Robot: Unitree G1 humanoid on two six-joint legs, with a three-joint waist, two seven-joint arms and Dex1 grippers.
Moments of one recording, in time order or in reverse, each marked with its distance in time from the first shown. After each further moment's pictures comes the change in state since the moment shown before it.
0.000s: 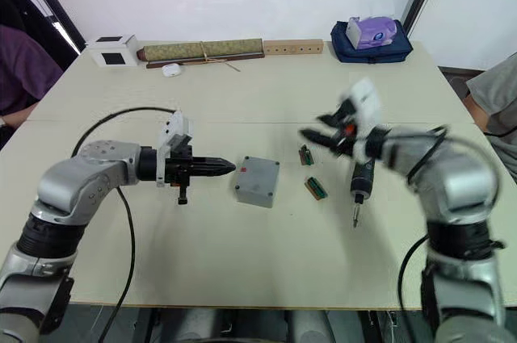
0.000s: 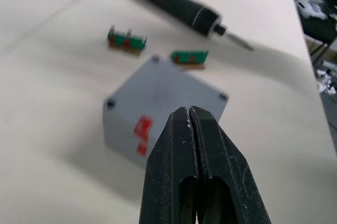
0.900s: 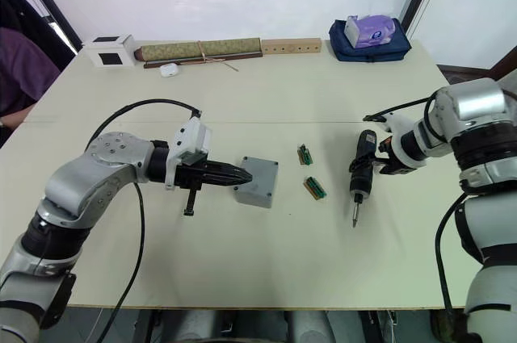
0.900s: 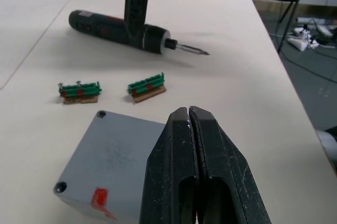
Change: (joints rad) left arm 0.018 0.002 -0.092 -0.120 0.048 -0.126 -0.027; right arm -0.429 -0.185 0.656 0.852 0.087 0.414 -0.040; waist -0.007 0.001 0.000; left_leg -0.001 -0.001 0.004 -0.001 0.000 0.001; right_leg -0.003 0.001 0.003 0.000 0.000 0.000
